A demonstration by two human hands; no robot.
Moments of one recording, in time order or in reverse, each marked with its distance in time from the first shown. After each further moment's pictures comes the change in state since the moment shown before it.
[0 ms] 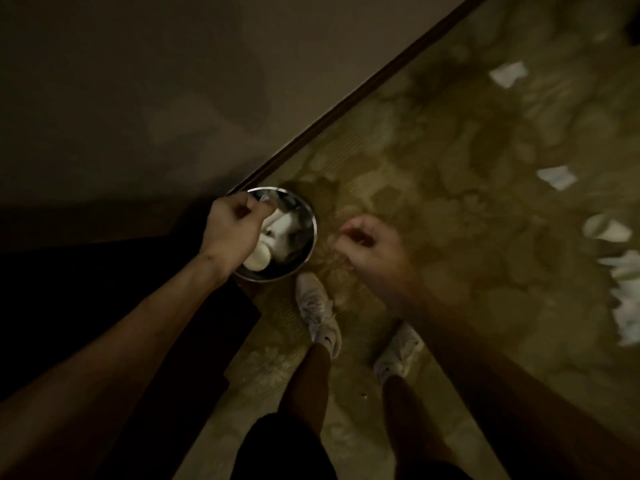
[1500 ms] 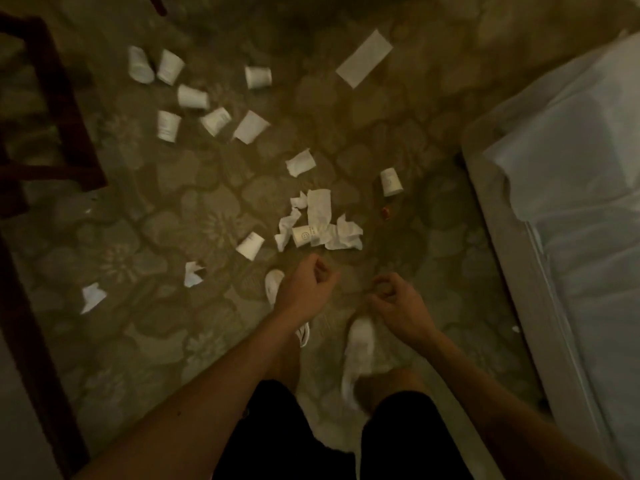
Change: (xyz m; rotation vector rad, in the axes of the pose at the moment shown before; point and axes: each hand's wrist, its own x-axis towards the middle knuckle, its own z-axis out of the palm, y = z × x) left_hand -0.389 0.230 0.875 1.101 -1.069 0.496; right_hand -0.320 0.288 -0.733 0.510 0.850 0.483
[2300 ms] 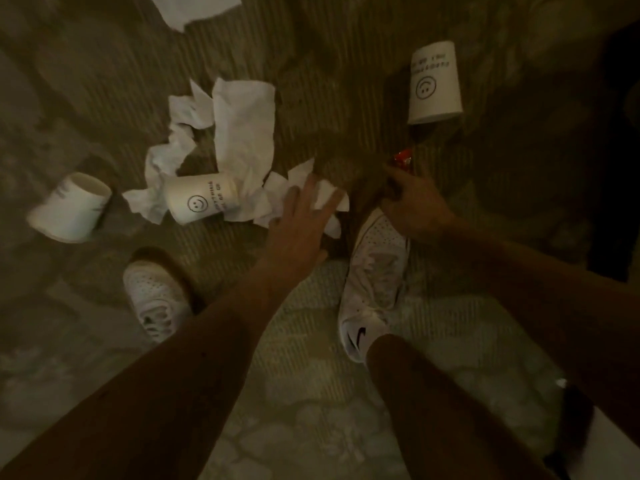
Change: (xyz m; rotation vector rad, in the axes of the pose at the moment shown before) left_hand 0.389 -0.166 0.265 0.713 -0.170 0.175; right_hand 0.474 0.185 0.002 -0.444 -0.242 0.001
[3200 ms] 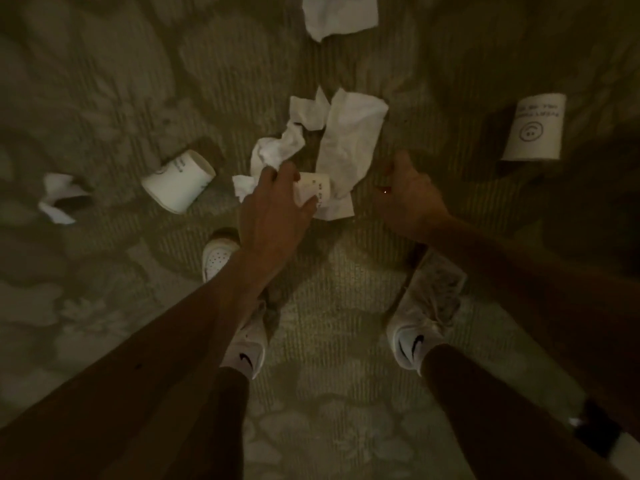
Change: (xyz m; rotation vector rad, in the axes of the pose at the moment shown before) left_hand -0.074 -0.110 -0.084 -0.372 0.482 -0.381; right_hand -0.003 -0.149 0.057 -0.099 0.047 -0.097
